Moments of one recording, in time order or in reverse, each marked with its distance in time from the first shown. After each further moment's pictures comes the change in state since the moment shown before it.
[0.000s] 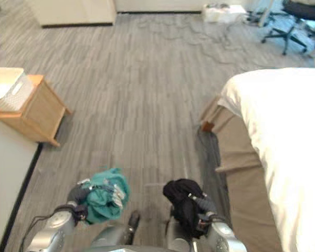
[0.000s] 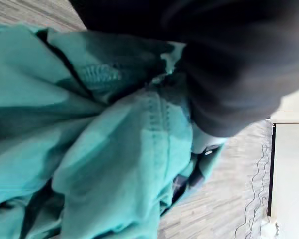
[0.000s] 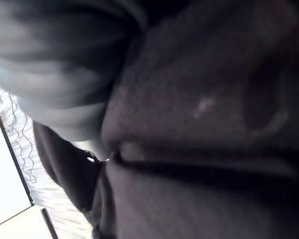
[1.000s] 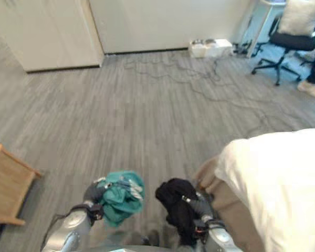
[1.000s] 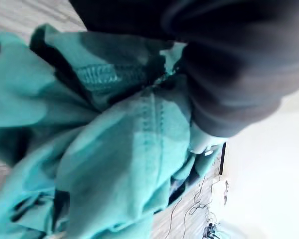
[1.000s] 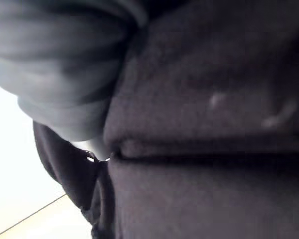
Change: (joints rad) left arm -0.027 -0.074 -0.104 -0.088 -0.019 -0.015 0.069; right arm 0.100 -0.019 0.101 -0.237 -0.044 -0.001 -0.031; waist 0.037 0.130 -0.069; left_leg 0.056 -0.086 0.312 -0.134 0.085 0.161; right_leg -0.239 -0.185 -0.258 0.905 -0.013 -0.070
